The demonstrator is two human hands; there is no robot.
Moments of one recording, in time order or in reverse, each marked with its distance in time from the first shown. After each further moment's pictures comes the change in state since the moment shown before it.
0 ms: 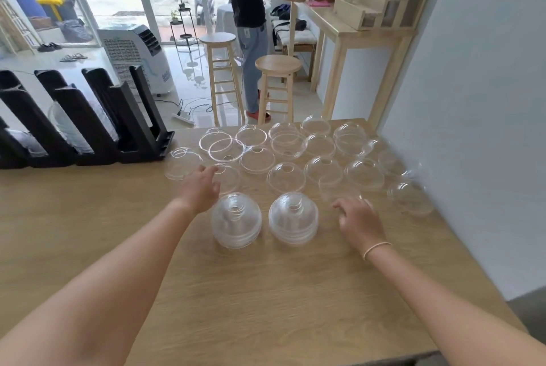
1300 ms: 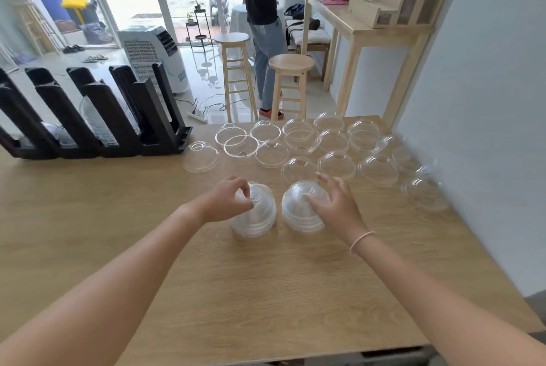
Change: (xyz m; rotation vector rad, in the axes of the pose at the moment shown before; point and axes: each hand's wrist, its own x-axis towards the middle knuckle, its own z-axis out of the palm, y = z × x) left_hand -0.056 0.015 -0.019 -0.222 -0.269 0.182; right_hand -0.011 -0.077 -0.017 0.522 -0.108 0.086
